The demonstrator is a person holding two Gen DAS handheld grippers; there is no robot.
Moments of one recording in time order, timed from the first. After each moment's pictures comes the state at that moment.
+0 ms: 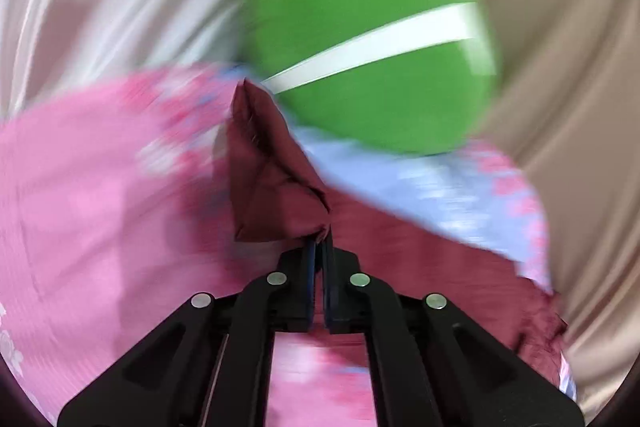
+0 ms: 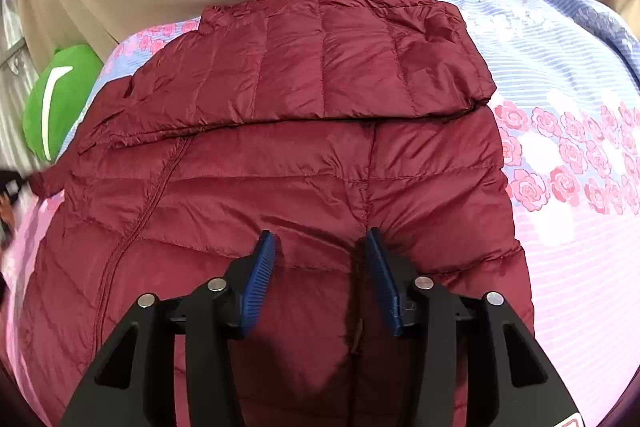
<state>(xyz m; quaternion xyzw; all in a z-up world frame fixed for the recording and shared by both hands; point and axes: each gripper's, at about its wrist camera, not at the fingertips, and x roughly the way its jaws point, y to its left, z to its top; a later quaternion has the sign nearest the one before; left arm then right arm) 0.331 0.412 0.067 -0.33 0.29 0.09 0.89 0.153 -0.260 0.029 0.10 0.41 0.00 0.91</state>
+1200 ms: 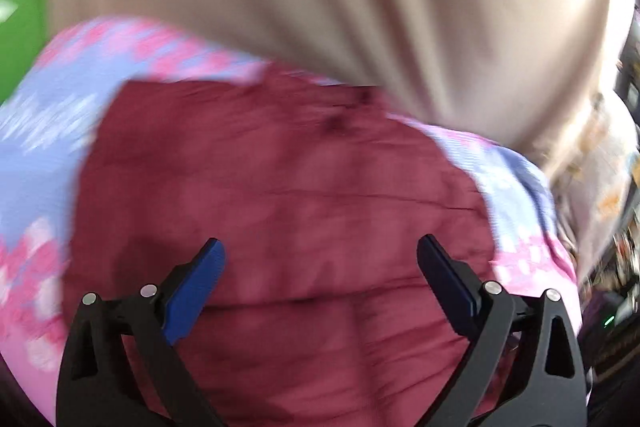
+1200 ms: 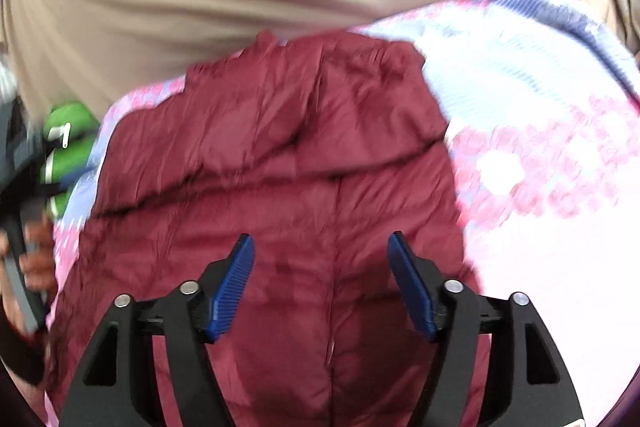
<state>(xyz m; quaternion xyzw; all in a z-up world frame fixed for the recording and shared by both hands) 0.312 0.003 0.074 -0.10 0.35 -0.24 0.90 0.125 -0.308 0.069 0.17 0.34 -0.02 0.92</state>
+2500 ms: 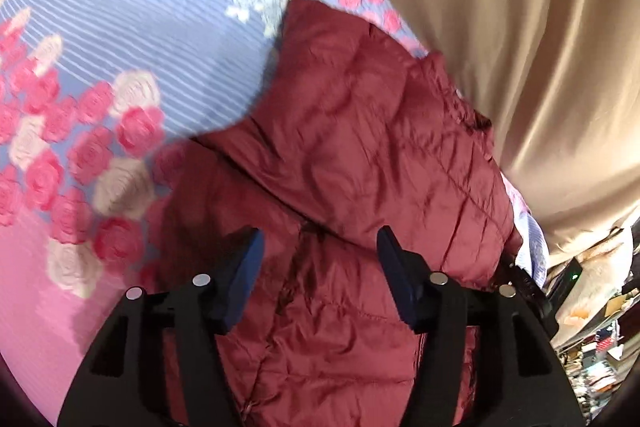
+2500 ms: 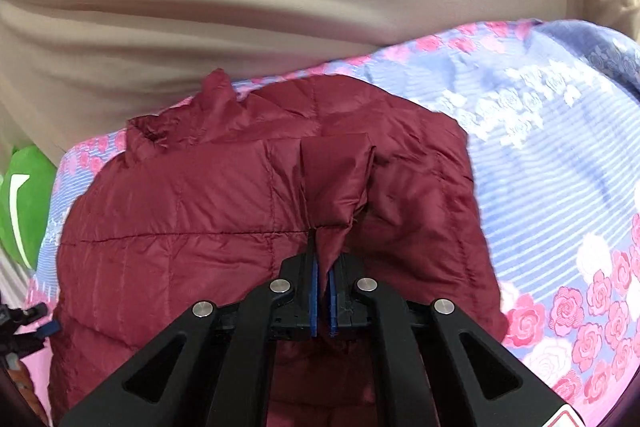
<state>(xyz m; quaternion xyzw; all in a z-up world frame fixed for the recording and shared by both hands) 0.343 0.106 0.023 -0.28 0.46 -0.15 0.83 0.269 -0.330 0.082 0.17 0.35 -0.05 0.92</state>
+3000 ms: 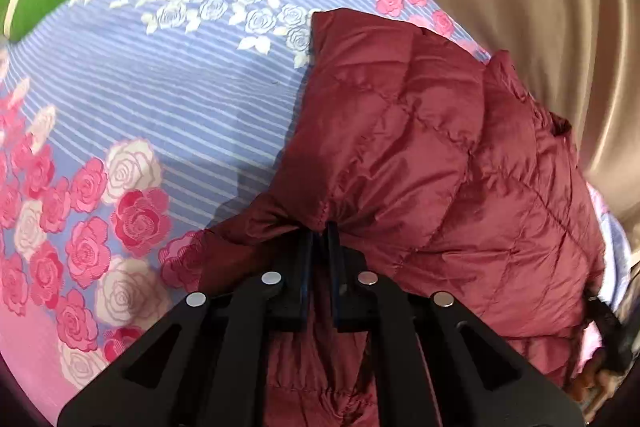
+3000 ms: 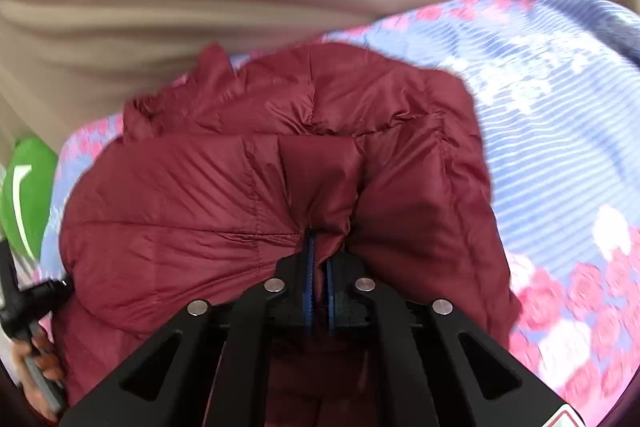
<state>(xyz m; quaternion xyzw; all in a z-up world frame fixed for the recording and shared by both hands) 0.379 0.085 0.001 -0.16 0.42 -0.05 0.89 0.264 -0.339 0.065 0.19 0.36 -0.04 0.91</state>
